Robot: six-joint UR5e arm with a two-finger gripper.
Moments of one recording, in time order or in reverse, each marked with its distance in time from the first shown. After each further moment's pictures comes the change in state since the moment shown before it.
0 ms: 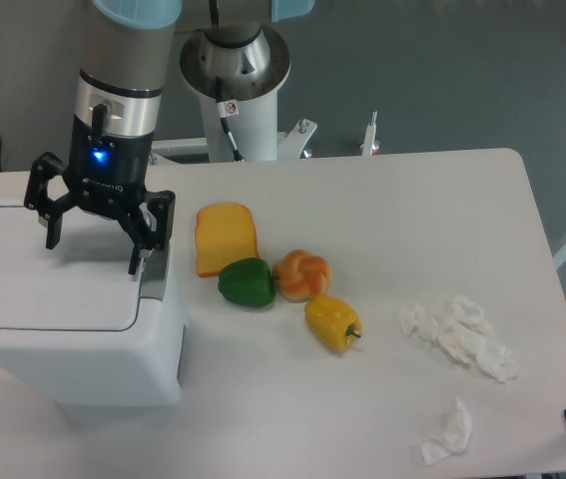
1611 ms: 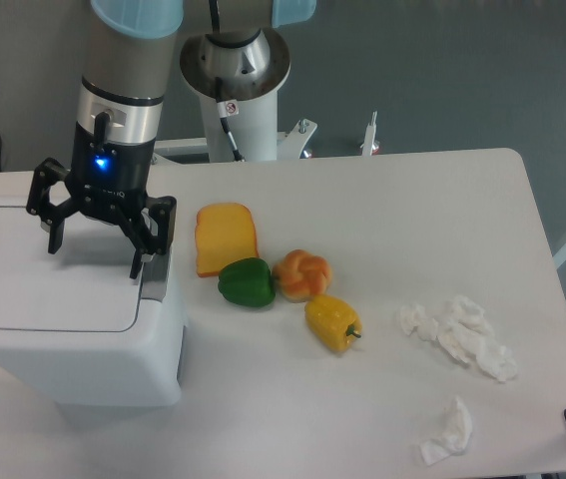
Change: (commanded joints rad) arm 0.002 -0.009 0.000 -0.002 0.000 0.002
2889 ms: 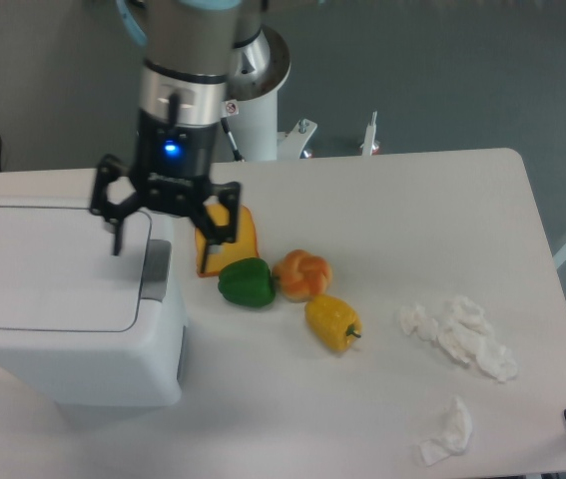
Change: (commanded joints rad) arm 0.198 0.012 0.034 -0.005 0.009 0.081
